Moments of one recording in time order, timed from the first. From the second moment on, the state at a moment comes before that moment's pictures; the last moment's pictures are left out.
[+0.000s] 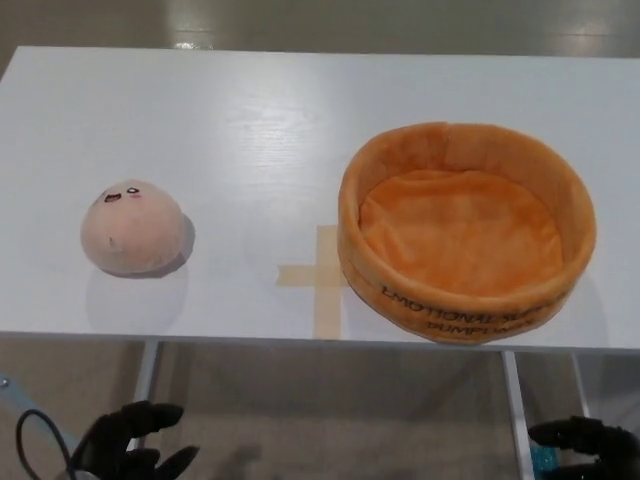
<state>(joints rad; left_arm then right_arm) -0.33 0.30 -0.09 1.17 0.12 -0.21 -0.03 -0.27 -0.29 0.04 1.15 -0.23 -0.33 -0.12</state>
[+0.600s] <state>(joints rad) -0.28 0.31 -0.10 1.22 0.16 -0.33 -0.03 -0.23 -0.30 0.07 1.23 -0.24 -0.47 -0.16</state>
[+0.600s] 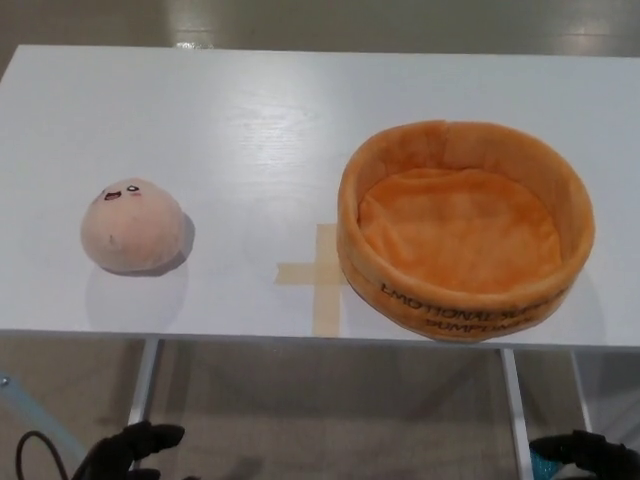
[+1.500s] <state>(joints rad) 0.02 0.60 -0.11 0.39 0.05 -0.41 -0.38 -0.27 -0.30 0.07 1.24 -0.25 -0.49 -0.18</state>
